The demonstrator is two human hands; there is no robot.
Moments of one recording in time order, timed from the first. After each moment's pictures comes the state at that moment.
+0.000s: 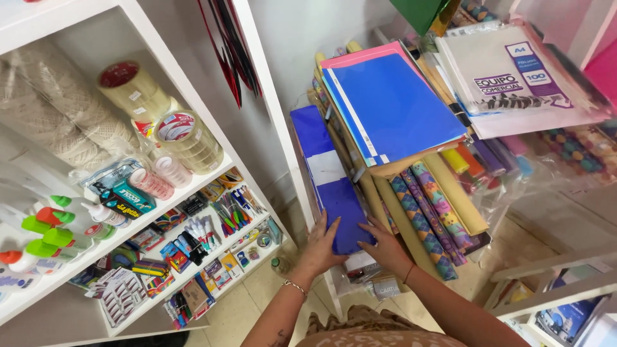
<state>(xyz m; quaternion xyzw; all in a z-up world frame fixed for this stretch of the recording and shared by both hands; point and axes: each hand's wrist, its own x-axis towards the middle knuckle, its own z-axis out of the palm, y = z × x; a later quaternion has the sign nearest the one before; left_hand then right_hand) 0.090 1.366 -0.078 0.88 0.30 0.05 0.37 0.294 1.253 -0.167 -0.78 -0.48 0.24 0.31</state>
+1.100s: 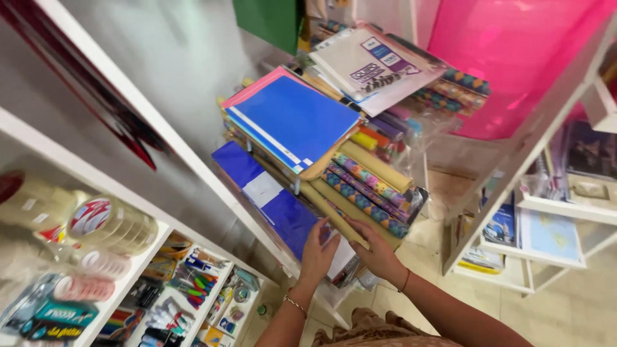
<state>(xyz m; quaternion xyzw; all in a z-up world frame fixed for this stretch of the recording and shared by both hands) 0.138 1.321 -0.062 0.72 0.22 0.16 0.64 0.230 1.162 -0.055 -0.74 -0.38 0.15 0.54</state>
